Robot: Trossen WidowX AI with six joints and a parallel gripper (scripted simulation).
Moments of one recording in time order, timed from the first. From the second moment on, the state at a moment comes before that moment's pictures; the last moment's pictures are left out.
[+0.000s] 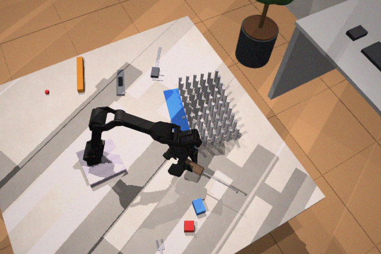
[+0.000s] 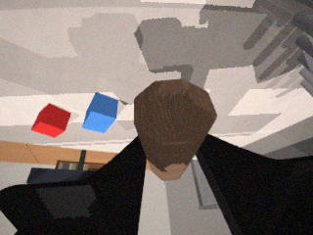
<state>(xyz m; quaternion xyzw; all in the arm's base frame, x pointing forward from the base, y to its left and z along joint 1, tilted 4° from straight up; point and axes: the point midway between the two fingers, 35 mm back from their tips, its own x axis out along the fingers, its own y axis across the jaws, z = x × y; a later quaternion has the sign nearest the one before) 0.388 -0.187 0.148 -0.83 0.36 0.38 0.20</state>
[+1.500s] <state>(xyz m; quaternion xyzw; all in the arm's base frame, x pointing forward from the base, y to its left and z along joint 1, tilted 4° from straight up) 0.392 -0.189 0.101 -0.83 0.36 0.38 0.20</state>
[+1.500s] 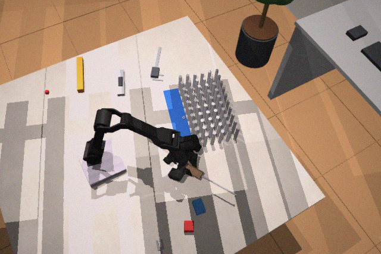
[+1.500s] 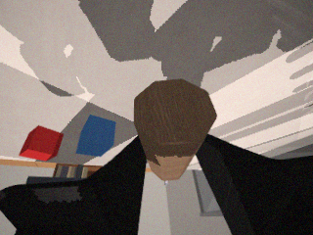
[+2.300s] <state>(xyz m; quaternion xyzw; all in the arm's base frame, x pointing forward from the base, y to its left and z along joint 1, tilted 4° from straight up) 0.392 -0.188 0.077 -0.83 0.36 0.38 0.20</state>
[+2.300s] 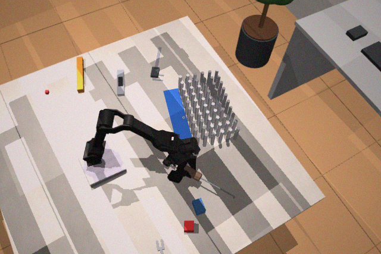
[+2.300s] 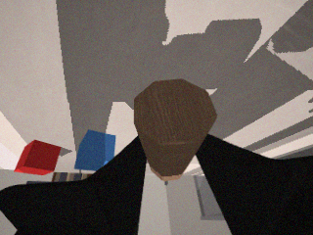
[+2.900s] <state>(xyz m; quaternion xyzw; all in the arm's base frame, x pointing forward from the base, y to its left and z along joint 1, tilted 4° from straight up) 0.390 -0.188 0.060 -0.83 0.36 0.38 0.20</state>
